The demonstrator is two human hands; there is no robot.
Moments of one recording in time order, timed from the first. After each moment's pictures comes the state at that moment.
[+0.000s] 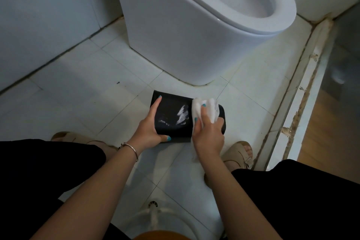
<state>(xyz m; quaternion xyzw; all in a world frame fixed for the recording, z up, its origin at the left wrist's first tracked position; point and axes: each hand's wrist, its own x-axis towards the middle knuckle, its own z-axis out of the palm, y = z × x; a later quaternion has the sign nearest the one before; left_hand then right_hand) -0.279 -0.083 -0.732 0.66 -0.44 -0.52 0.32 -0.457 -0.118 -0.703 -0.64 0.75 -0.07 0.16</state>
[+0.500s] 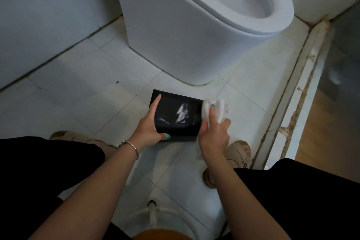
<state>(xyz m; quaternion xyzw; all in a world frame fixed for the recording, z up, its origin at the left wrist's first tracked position) -0.280 -0.086 -0.730 0.65 -0.45 -0.52 0.32 -0.468 -0.121 -0.704 -0.60 0.78 -0.07 0.15</state>
